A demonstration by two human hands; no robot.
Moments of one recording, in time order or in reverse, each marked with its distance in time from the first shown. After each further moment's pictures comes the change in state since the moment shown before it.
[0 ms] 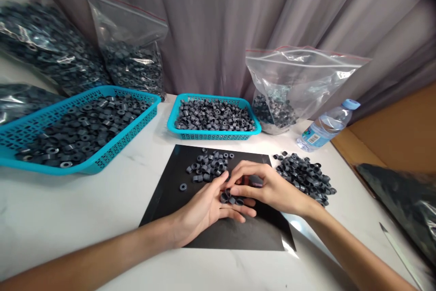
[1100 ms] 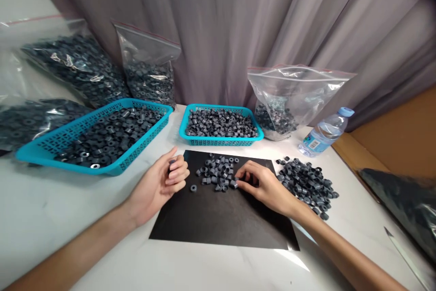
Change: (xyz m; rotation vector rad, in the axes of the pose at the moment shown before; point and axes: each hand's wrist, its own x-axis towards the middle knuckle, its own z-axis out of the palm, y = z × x) left_hand -0.059 0.065 -0.044 -0.084 0.274 0.315; right_hand 0.004 0.024 0.014 -0.421 0.198 0.001
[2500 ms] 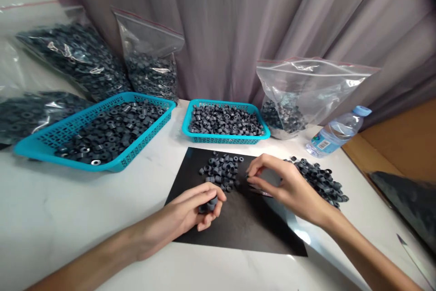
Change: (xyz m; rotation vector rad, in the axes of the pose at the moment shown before) left_hand -0.022 -0.035 0.013 0.341 -0.268 -0.300; right_hand -0.006 -0.027 -0.032 0.124 0.014 -0.079
